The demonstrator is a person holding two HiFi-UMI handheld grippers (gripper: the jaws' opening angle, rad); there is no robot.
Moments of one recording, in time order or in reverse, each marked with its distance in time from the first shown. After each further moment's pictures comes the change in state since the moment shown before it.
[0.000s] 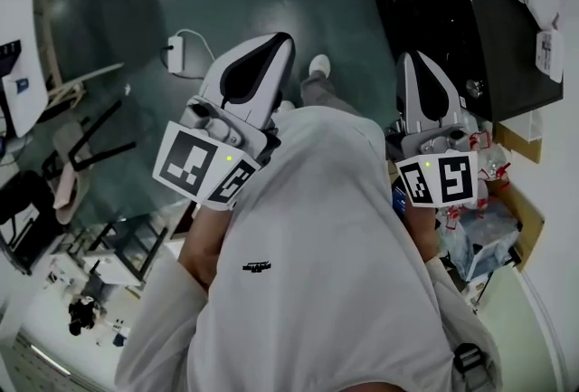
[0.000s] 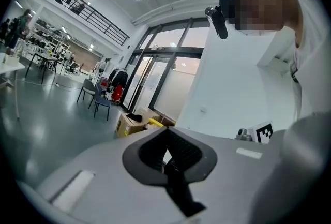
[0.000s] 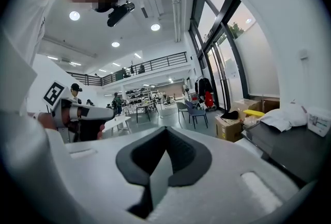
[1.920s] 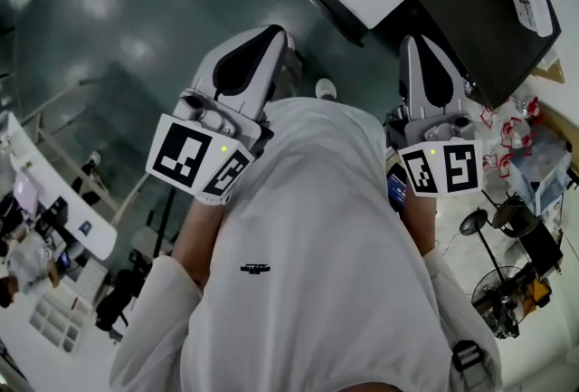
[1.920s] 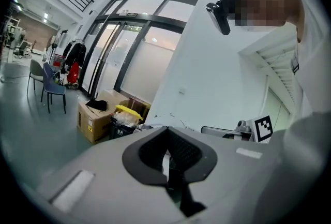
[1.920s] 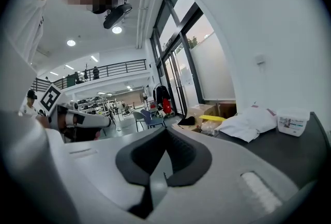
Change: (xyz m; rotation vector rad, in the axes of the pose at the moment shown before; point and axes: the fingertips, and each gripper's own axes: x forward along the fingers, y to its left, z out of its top) left arm 0.281 0.039 0.033 0.097 0.279 -0.417; right arm 0.087 -0.204 0.048 0.147 -0.097 -0.475
